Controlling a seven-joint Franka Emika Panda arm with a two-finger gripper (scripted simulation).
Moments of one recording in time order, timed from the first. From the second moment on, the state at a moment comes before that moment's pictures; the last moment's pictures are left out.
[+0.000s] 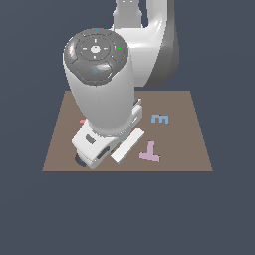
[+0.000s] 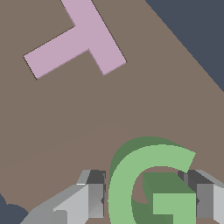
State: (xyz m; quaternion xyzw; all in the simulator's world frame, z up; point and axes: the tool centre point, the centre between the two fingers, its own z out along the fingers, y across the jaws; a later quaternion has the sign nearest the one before) arm 0.067 -0.033 0.031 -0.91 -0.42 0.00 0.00
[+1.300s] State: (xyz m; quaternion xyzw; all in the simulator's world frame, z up) arm 0.066 -0.037 0.033 -0.89 -0.45 0.00 0.00
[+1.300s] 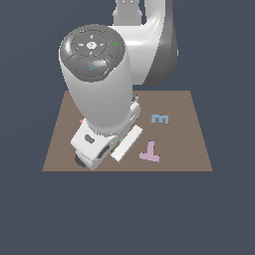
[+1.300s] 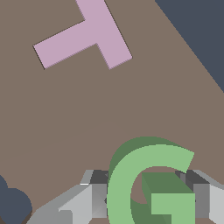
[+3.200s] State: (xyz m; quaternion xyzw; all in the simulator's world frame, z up) arm 0.073 -0.112 0.038 -0.50 -0.87 0.00 0.00
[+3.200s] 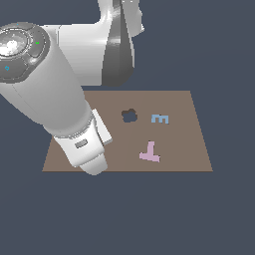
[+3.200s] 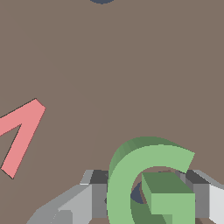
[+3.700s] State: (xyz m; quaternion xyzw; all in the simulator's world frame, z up) arm 0.089 -0.126 0.039 -0.36 -0.93 0.00 0.00
